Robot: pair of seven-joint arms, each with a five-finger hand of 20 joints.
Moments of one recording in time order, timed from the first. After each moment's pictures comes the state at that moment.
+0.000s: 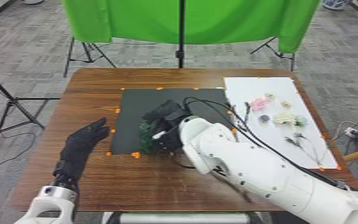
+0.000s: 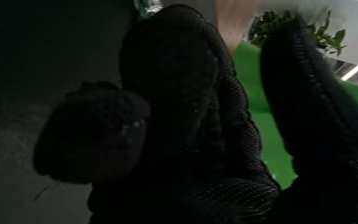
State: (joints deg) left arm 124.6 -70.3 -96.6 -117.3 65.3 0.0 6.2; right arm -53.7 -65.0 25.9 -97.8 -67.3 24.5 36.1
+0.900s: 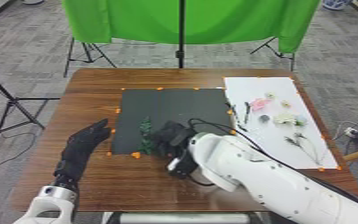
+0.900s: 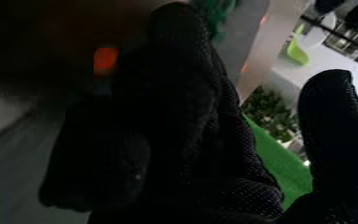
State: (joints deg) left arm 124.7 -70.4 -97.0 -117.3 65.8 -1.2 5.3; right arm -59.7 -57.8 27.5 -105.9 -78.3 3.2 36.7
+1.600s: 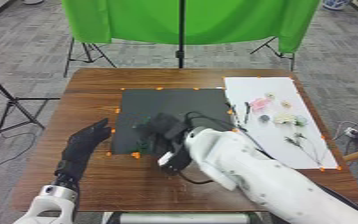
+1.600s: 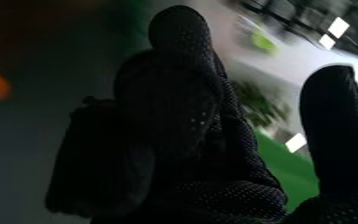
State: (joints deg) left arm 124.3 -70.8 -96.9 -117.3 65.8 -1.4 5.1; right arm -65.7 -58.6 37.3 -112.3 -73.6 3.8 32.4
